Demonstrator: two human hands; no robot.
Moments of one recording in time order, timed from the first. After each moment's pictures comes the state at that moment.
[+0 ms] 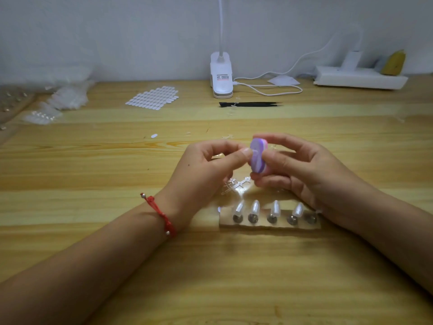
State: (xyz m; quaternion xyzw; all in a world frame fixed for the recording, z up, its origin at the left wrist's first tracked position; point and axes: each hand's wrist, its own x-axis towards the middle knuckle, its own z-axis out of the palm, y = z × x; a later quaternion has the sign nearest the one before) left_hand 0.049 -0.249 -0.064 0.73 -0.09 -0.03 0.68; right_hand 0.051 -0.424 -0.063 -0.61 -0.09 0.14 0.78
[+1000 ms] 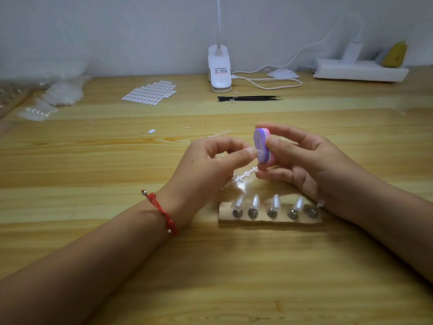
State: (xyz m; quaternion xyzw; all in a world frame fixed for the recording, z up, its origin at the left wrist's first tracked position) left_hand 0.046 -0.252 -0.062 0.74 -0.10 -0.04 0.66; right_hand 0.052 -0.425 -0.062 -0.60 -0.09 0.15 0.79
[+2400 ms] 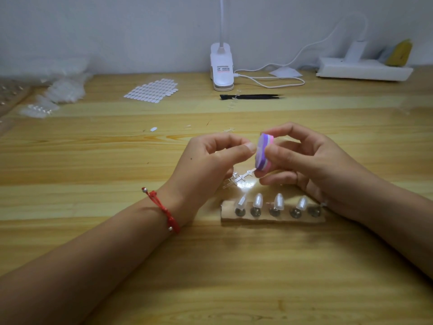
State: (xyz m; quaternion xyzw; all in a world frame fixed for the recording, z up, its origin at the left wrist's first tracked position) left_hand 0.046 -0.251 -0.061 0.73 -0.08 -0.04 0.68; right_hand 0.050 -0.425 -0.062 -0.63 -0.12 0.14 0.76
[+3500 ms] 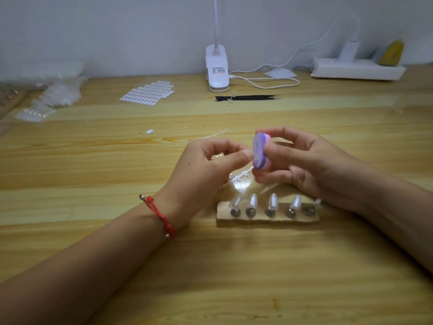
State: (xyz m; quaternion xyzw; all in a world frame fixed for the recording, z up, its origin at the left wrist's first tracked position) left_hand 0.042 -0.253 -0.060 0.74 -0.09 -0.04 0.66; right_hand 0.062 -0.436 -0.066 -0.58 -0.11 0.21 0.78
